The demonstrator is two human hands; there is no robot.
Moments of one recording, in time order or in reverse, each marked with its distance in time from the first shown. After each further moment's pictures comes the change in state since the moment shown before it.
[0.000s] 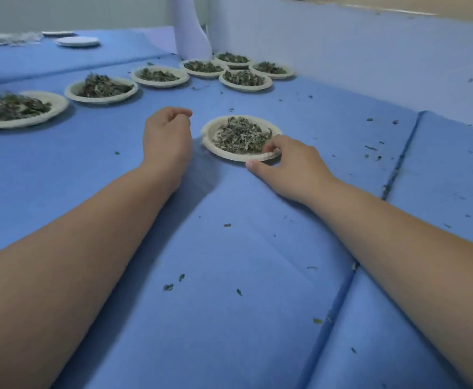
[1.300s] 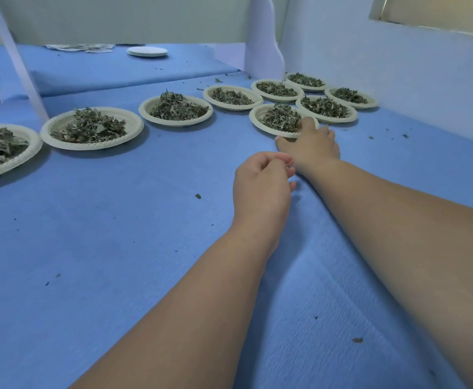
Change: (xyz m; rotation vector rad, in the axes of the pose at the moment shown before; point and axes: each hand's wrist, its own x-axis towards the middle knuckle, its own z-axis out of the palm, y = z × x) left_hand 0.023 -0.005 -0.010 -0.430 -0.084 -0.167; right_hand 0.208 -0.087 0.106 -0.154 0.026 0.171
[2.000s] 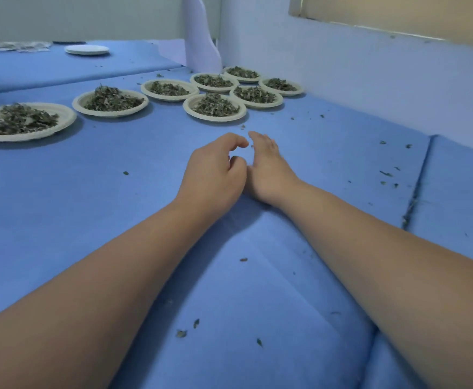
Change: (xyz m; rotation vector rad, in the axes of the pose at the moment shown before) left_hand -0.037 -0.016 0.022 0.828 -0.219 0.507; right_hand -0.140 0.066 -0.063 0.209 -0.167 -0.195
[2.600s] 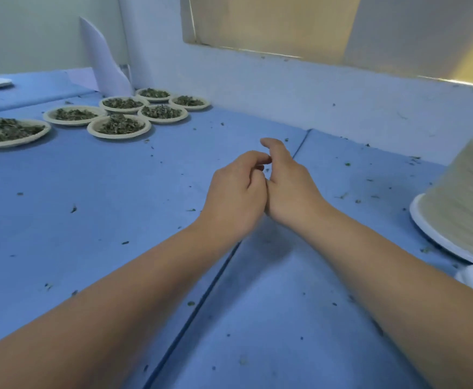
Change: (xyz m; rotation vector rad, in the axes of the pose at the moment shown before) left_hand -0.101 0.165 0.110 -0.234 -0.234 0.170; right_hand -0.192 0.085 -0.149 0.054 0.305 0.100
